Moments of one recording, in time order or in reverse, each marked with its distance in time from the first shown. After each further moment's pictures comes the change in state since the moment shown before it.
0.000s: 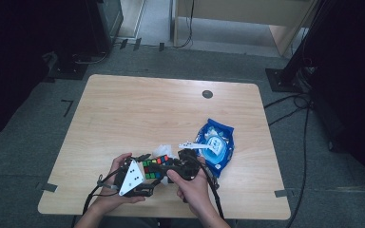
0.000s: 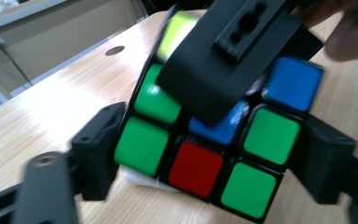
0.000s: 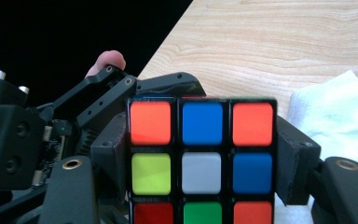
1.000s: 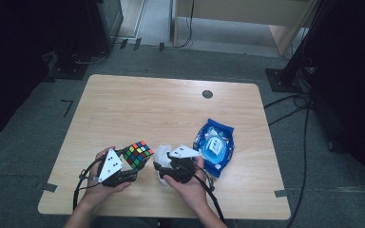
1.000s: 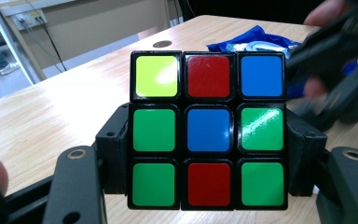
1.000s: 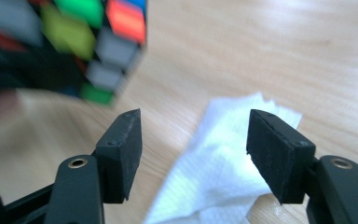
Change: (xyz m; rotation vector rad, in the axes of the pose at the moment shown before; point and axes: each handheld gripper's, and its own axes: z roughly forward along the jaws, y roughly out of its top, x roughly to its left) left arm 0.045 -0.015 -0.021 -0.012 0.107 -0.150; right arm -0.018 -0.021 0.030 -0.016 -0.334 -0.393
